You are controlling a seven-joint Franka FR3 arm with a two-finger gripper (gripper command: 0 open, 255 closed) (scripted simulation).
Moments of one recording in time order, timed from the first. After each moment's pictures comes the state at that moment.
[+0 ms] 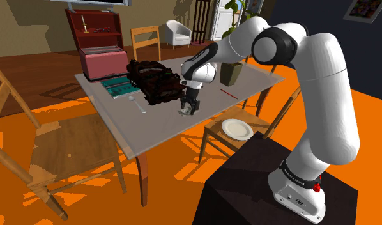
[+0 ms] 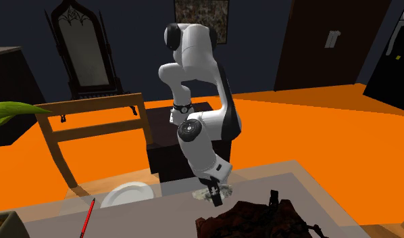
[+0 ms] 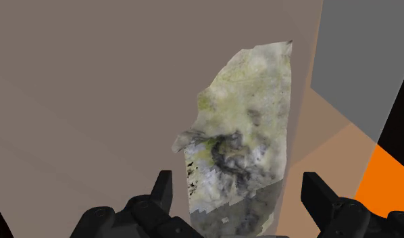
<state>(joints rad) 0.12 0.65 -0.21 -1.79 0.54 2.24 -1.91</state>
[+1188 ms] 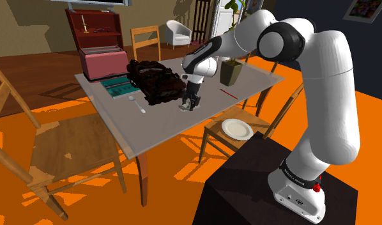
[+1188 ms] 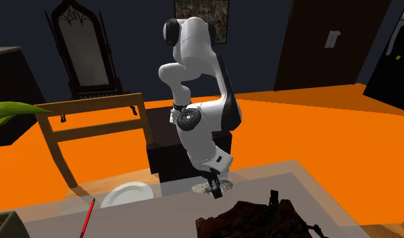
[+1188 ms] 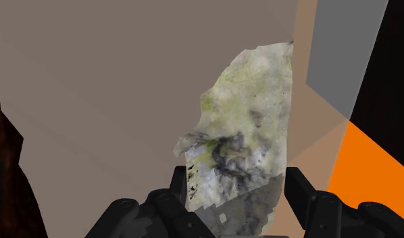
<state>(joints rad) 0.12 0.58 -0.23 -1.79 0.52 2.19 -1.88</state>
